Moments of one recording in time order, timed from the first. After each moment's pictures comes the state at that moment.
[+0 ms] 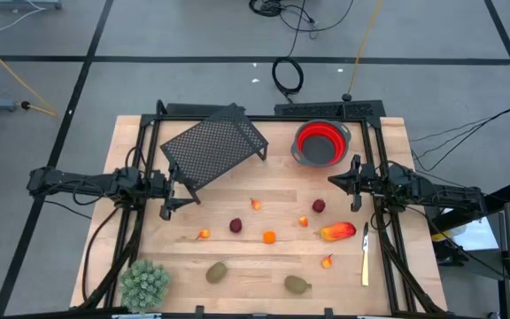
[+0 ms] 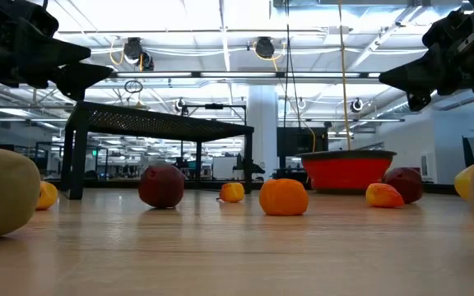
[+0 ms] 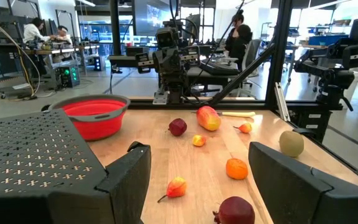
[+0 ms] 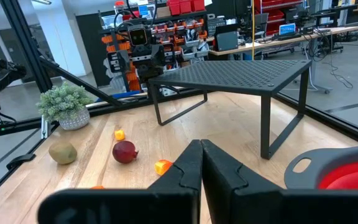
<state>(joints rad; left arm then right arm) -0.05 0.24 0.02 0.26 0.02 -0.01 -0.10 0.01 0.08 -0.07 0.03 0.17</state>
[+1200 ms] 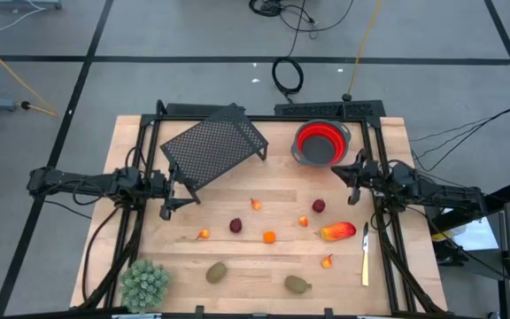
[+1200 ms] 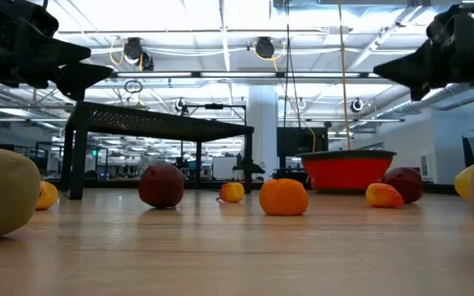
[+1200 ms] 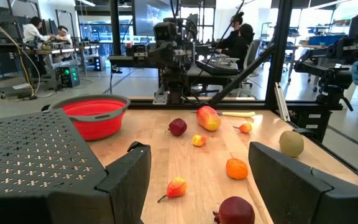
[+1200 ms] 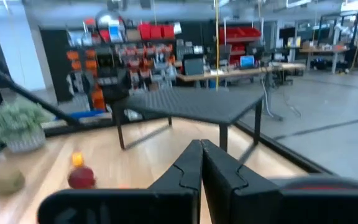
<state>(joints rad) -0.05 0.24 0.02 0.26 0.02 -0.01 -0.10 0.01 0.08 0.04 0.18 0.08</state>
